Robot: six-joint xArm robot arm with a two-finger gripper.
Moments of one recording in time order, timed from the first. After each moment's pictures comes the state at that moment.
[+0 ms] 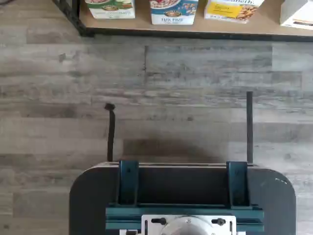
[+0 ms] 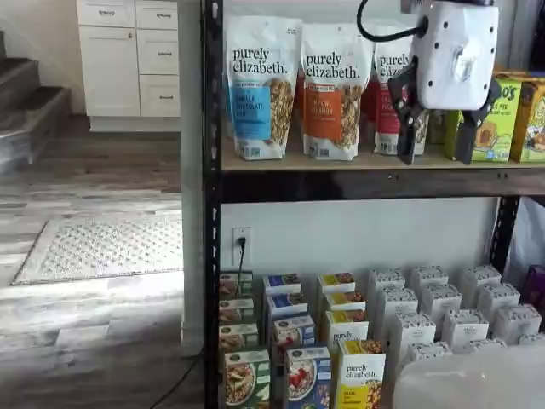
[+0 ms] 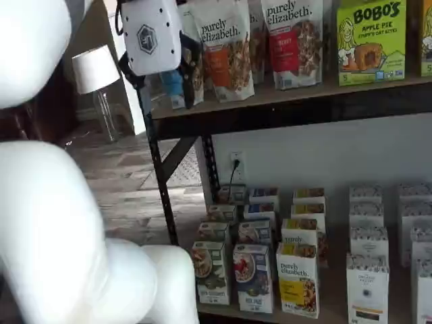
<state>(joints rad) 0.01 -0.85 -1.14 0.04 1.99 0.03</state>
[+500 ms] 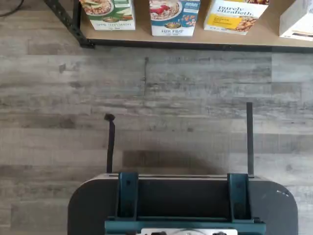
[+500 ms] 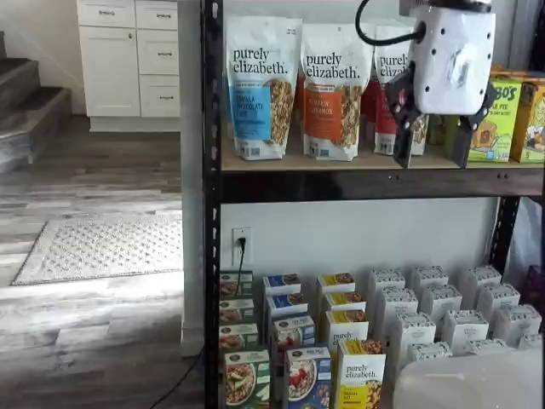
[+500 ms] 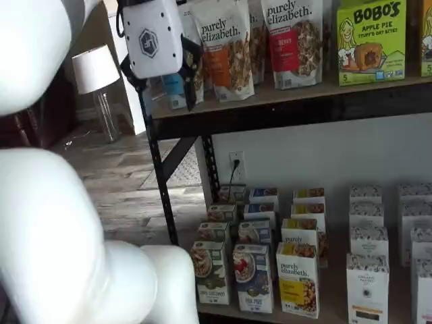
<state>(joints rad) 0.01 -0.87 -1.10 0.04 1.94 0.03</state>
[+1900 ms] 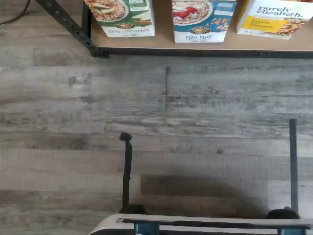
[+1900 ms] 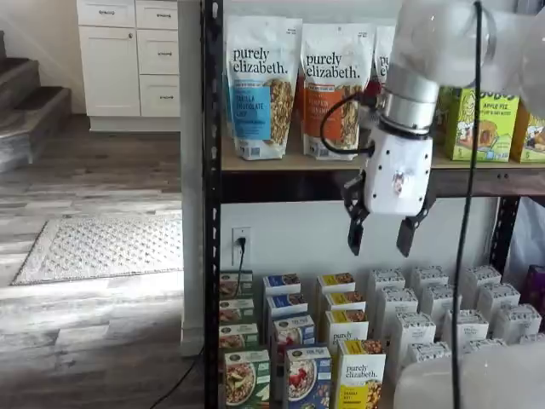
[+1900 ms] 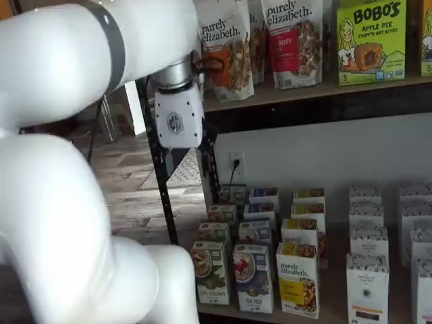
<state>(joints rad) 0.04 -0.83 -0.67 0.10 1.48 0.04</state>
